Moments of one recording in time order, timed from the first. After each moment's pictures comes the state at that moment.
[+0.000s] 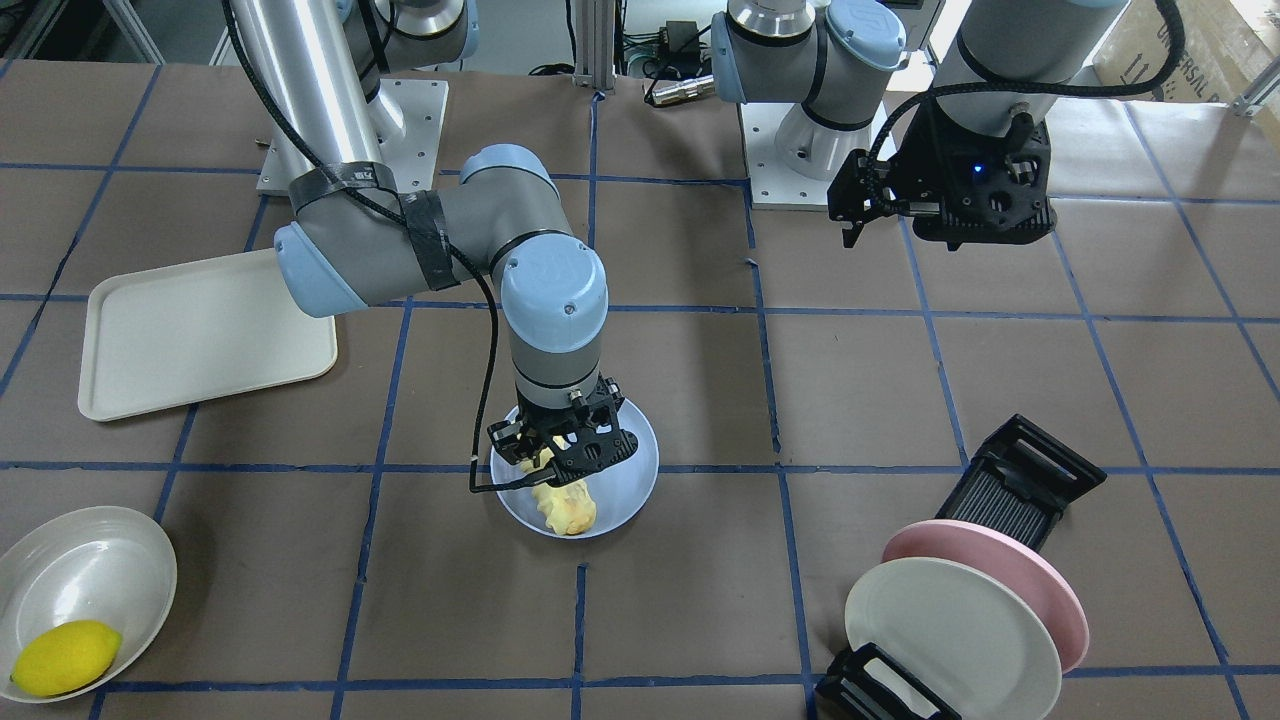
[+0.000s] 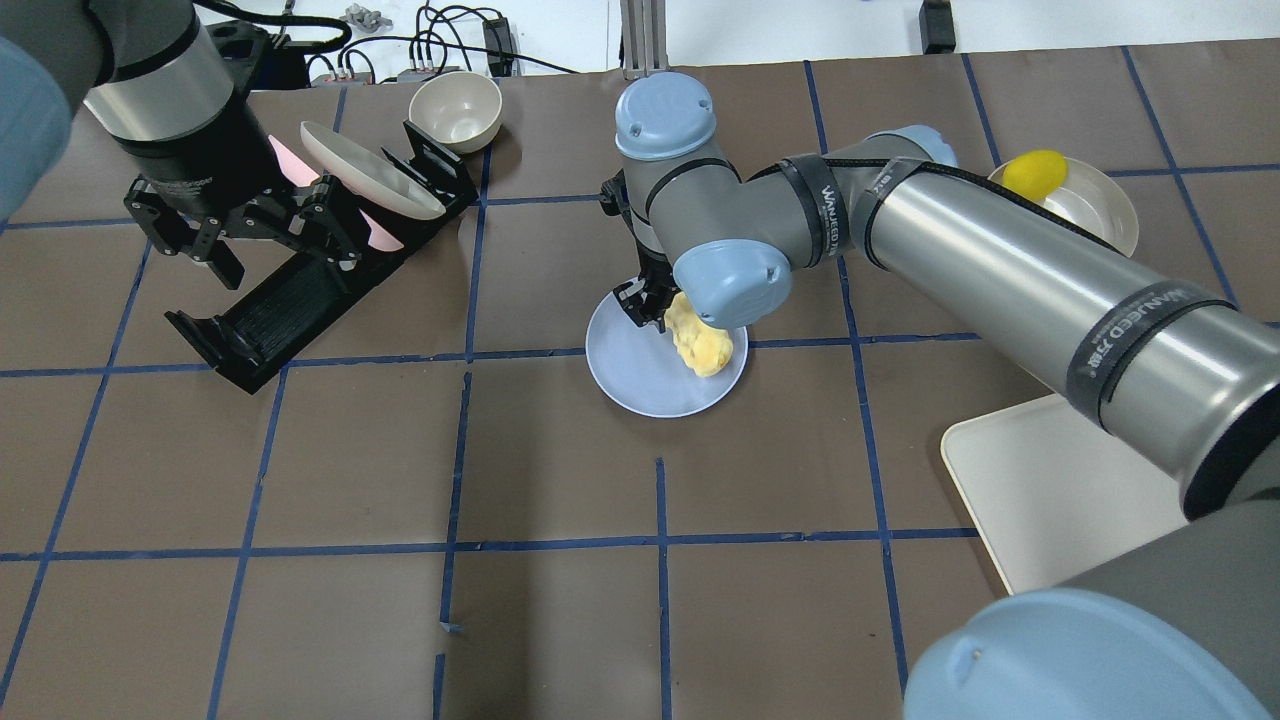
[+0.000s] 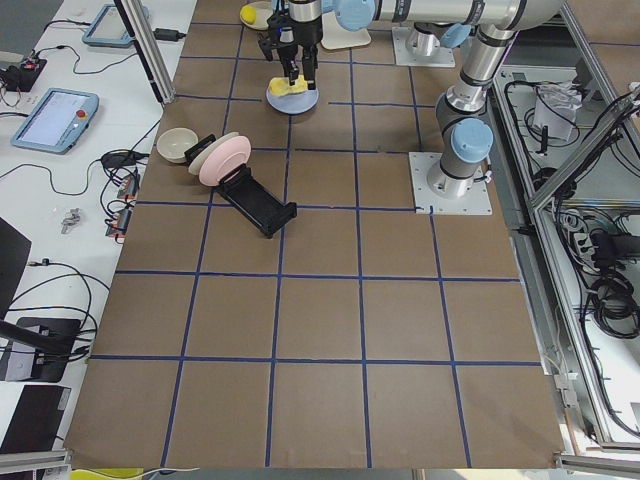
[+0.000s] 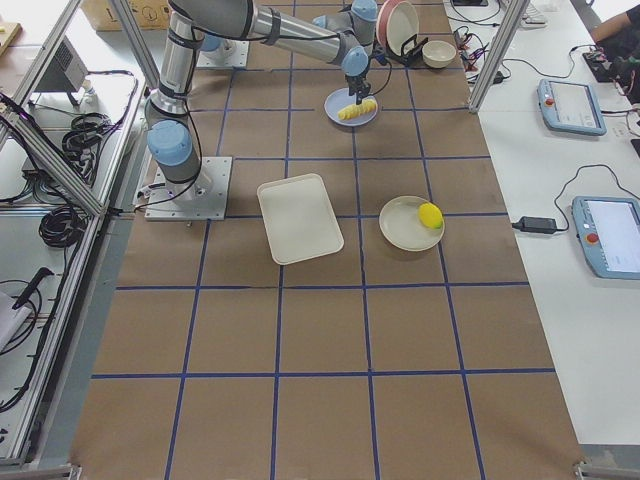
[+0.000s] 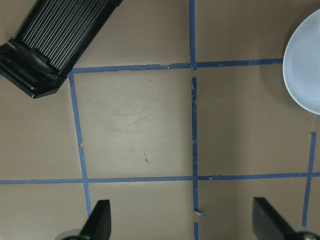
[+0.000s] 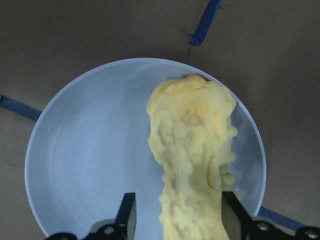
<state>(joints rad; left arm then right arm) -1.53 -1.57 -1.55 -1.71 1.63 0.09 1.93 -1.07 1.58 -2.07 -1.60 -0.08</state>
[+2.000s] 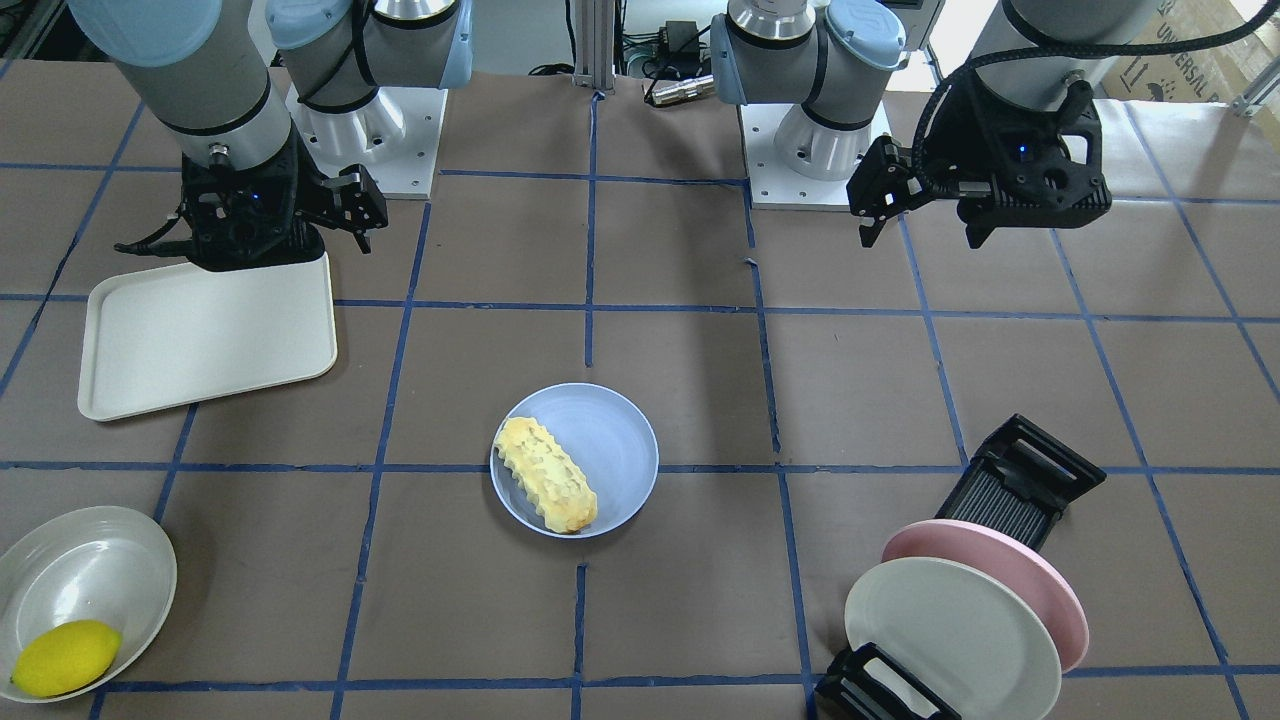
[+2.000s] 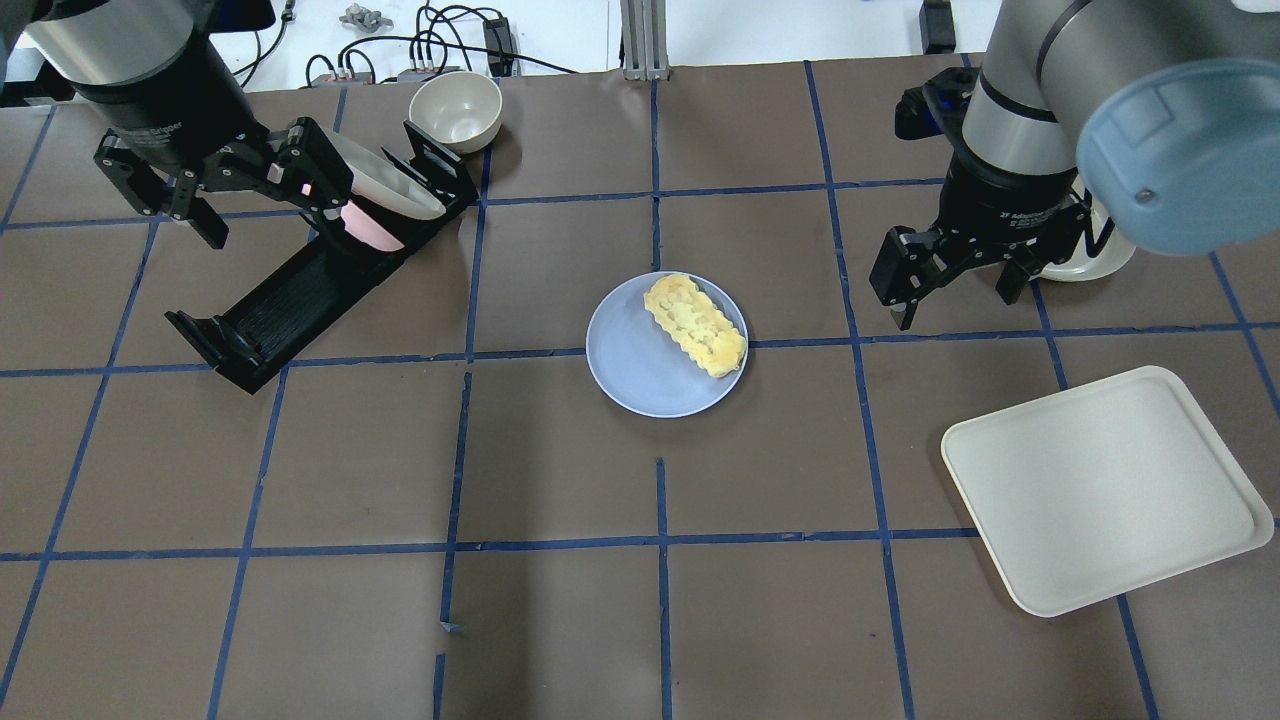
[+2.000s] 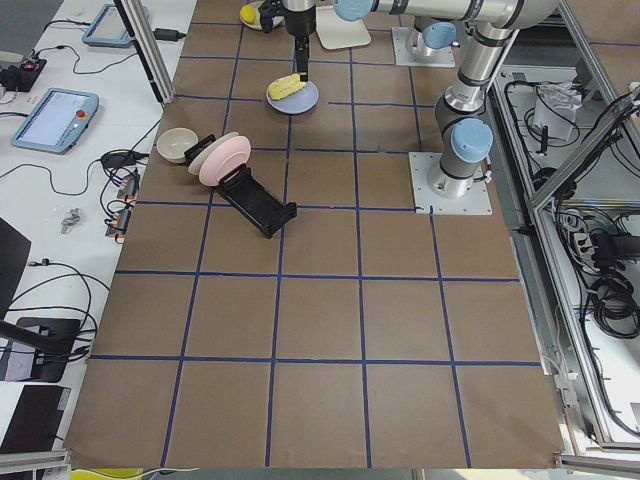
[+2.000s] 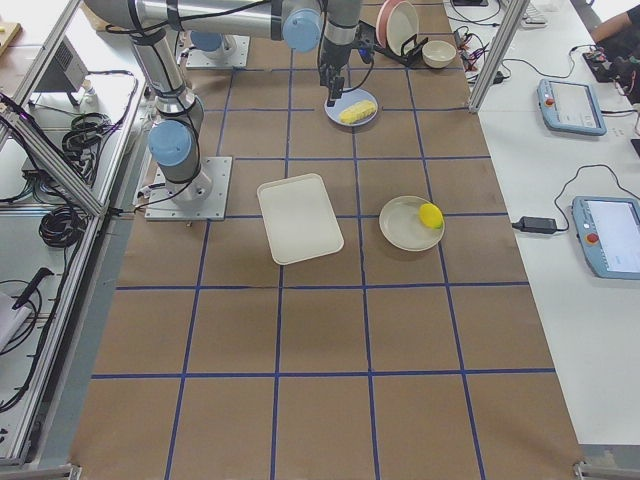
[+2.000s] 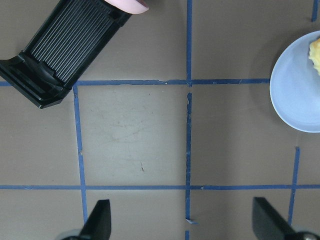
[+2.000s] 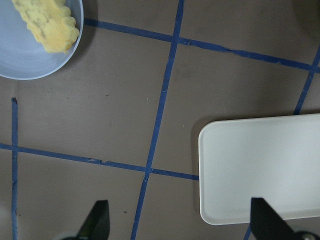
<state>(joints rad) -1.50 -1.59 -1.47 -1.72 1.59 0.06 1.57 -1.58 1.69 -1.52 -1.62 -0.19</state>
